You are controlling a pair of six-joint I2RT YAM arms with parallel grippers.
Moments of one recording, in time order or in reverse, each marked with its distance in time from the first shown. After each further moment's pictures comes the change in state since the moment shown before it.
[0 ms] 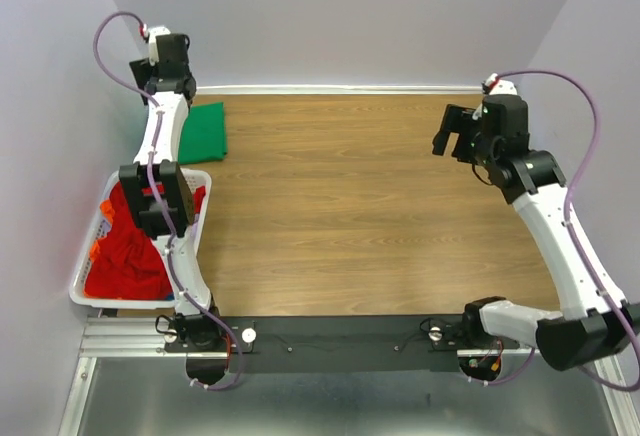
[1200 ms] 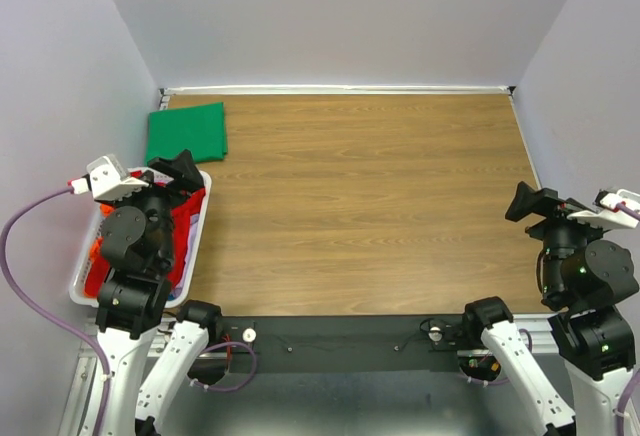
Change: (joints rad) left arm -0.335 -1.627 -1.073 0.083 0.121 -0.358; right arm 0.000 -0.876 -0.317 0.053 0.353 -0.137
